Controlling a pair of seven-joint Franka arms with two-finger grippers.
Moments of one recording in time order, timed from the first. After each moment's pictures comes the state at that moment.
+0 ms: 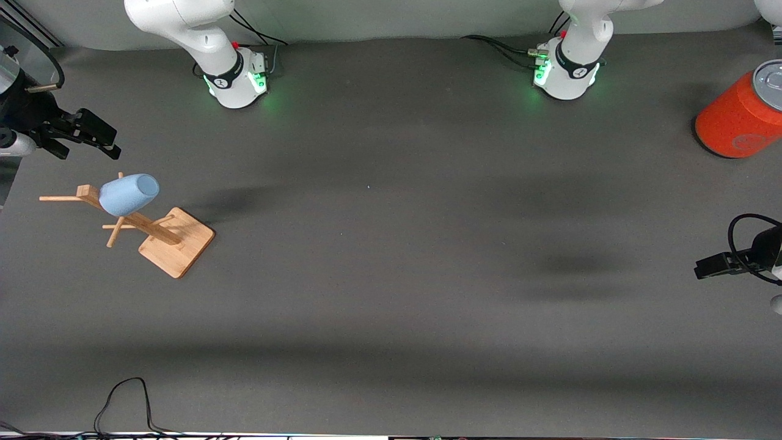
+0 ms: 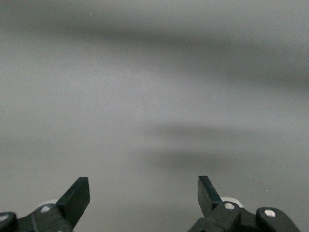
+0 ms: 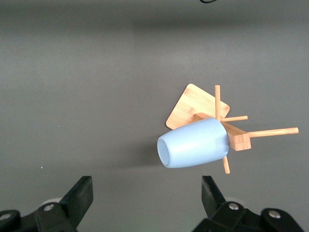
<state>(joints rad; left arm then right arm) 0.07 0.40 0.03 -1.37 0.01 1.79 0.00 0.23 -0.17 -0.17 -1.72 -0.04 1.60 0.12</state>
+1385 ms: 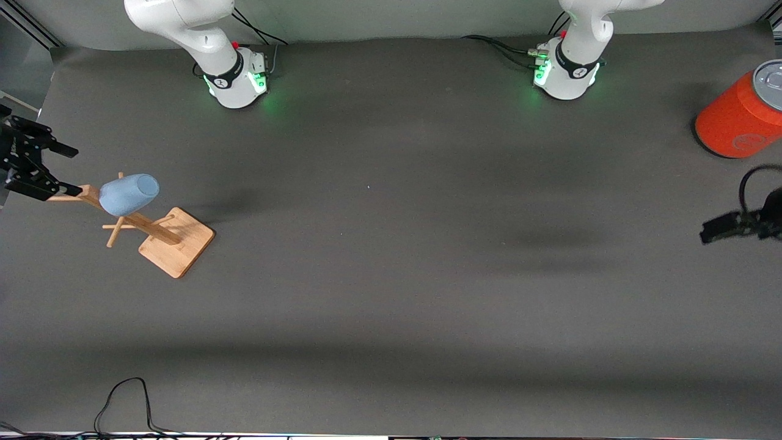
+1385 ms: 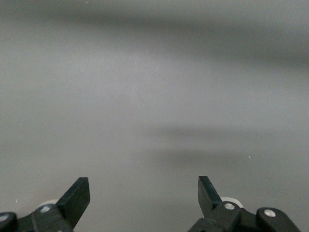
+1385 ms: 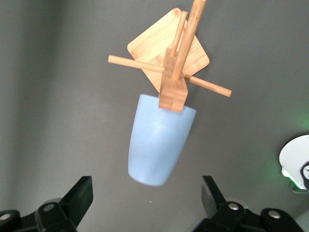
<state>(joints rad) 0.04 0.19 0.03 -1.45 0.00 1.65 0.00 0.21 -0.07 -0.48 -1.81 0.25 1.61 0.92</state>
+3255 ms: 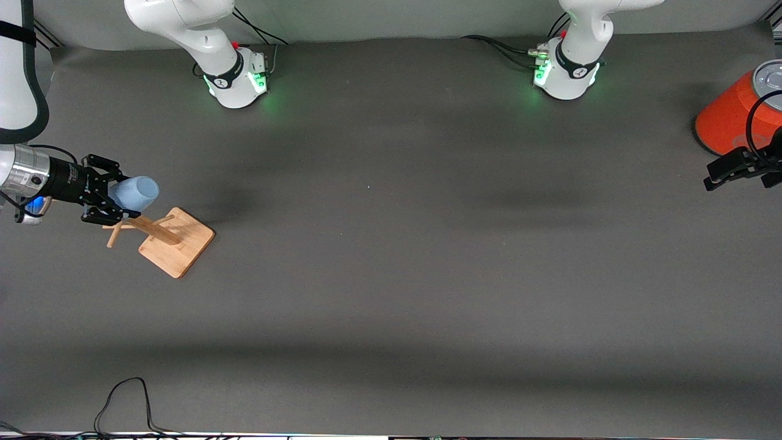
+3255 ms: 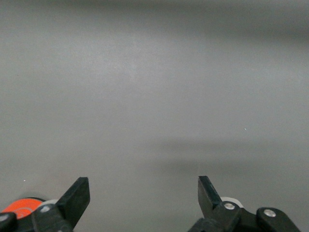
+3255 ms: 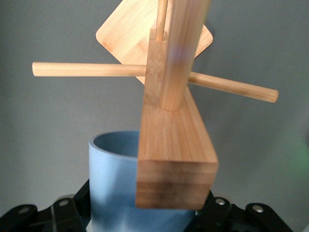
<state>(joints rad) 0.04 -0.01 0.03 -1.65 0.00 1.67 0.04 0.21 0.01 -0.48 -2.02 0.35 1.81 0.95</state>
